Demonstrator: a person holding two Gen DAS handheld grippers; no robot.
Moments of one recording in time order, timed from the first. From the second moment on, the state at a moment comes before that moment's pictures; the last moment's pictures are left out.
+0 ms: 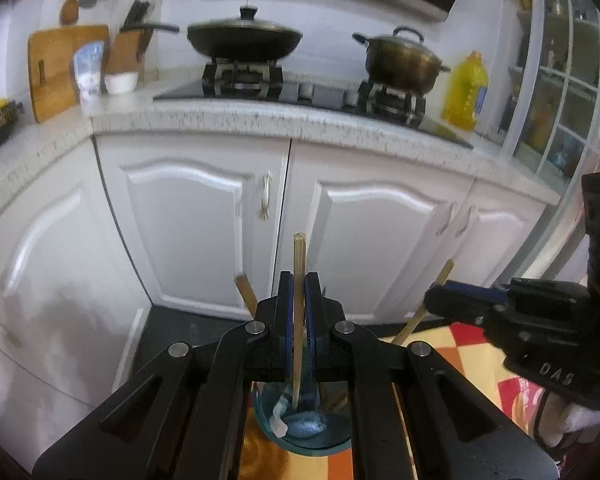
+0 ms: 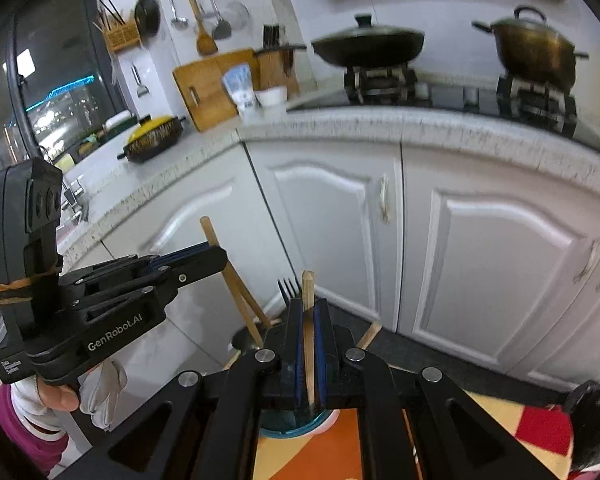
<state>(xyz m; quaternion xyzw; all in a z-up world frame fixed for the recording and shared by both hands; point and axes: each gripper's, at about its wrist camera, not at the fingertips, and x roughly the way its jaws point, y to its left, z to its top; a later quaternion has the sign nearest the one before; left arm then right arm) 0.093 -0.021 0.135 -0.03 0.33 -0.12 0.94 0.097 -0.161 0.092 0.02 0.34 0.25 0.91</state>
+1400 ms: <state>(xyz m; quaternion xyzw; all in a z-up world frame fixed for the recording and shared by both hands) 0.015 -0.053 0.118 0.00 0.35 -0.12 0.93 0.017 -0.216 0.058 0.08 0.37 0.21 0.90</state>
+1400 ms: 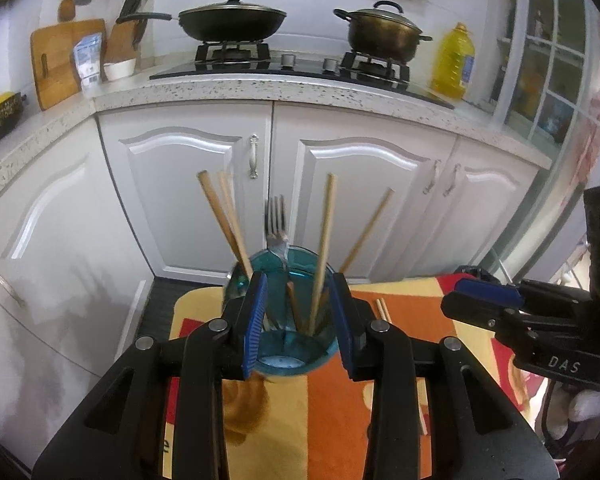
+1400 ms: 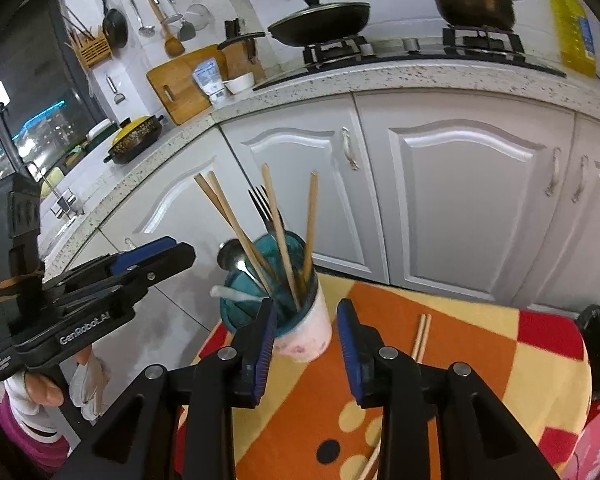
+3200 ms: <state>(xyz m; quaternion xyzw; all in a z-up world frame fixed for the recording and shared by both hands) 0.035 -0.185 -0.028 0.00 0.49 -0.20 0.85 -0.016 -0.351 -0.115 0.15 0.51 0.08 0.84</state>
